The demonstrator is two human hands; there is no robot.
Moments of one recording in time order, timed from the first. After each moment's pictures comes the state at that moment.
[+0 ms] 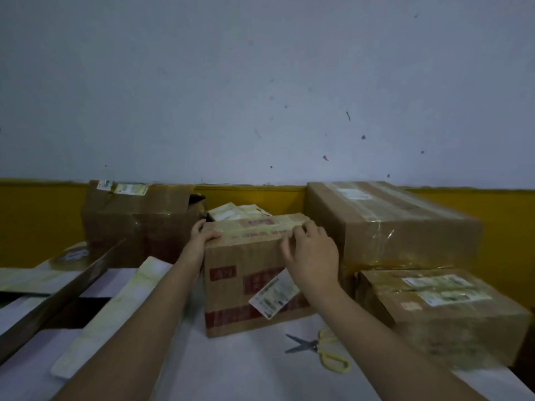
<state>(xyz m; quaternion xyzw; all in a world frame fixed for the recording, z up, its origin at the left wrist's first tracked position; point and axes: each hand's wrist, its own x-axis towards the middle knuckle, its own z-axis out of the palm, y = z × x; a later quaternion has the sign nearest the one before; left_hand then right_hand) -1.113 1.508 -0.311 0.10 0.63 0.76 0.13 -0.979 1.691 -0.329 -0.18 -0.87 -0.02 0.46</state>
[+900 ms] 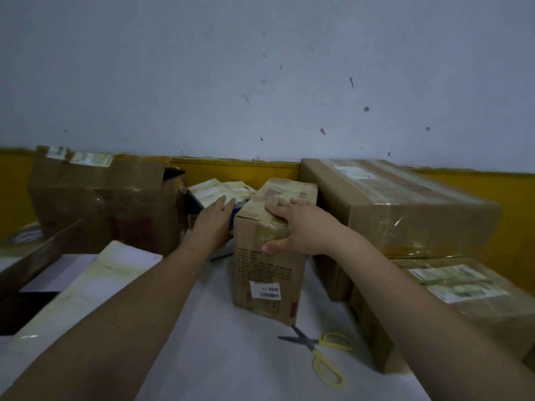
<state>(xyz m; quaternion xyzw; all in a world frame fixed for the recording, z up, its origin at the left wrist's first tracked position) -1.224 1.605 -0.364 0.35 0.92 0.09 -0.16 -0.997 1.722 -0.274 -0.06 -1.00 -0.01 0.06</state>
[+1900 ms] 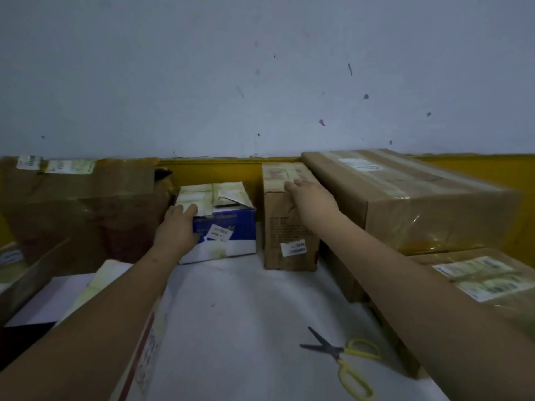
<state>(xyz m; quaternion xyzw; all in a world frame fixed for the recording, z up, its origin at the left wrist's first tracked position) -1.298 1.542 -0.380 0.31 0.93 0.14 -0.14 -1.091 1.774 -0.295 -0.21 -0.96 -0.09 0.15</state>
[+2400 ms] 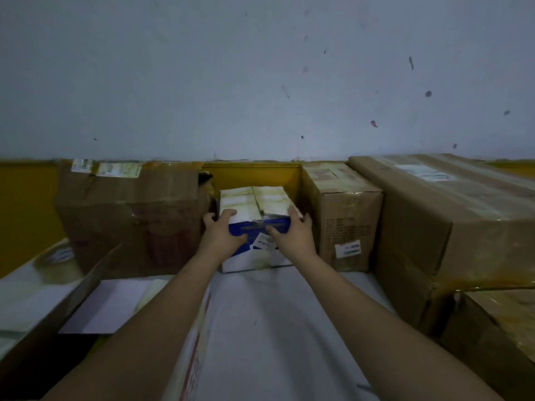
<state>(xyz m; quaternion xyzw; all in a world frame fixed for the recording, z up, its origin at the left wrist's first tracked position) -1.288 1.544 -0.370 0.23 0.89 0.38 -0.02 -1.204 1.707 -0.382 -0.23 -0.88 0.36 0.22</state>
